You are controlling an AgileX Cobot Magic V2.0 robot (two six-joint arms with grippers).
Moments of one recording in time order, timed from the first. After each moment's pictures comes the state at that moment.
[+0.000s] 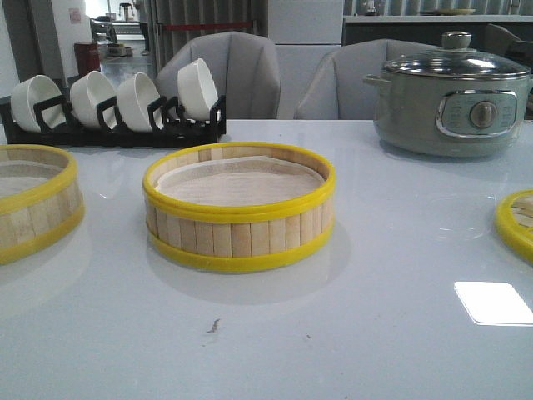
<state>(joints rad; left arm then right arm) -0.07 0.97 -0.93 0.13 0.67 -0.13 -0.02 0.01 -0.13 0.04 0.16 0.14</state>
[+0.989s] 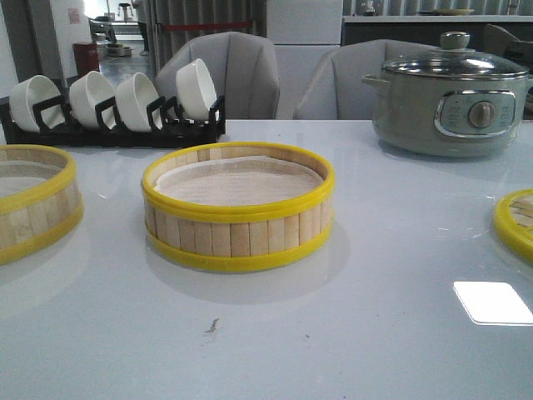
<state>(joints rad) -0.07 0.97 -0.92 0.13 0.67 -0.13 -0.02 0.77 -0.70 0.04 0.40 0.15</state>
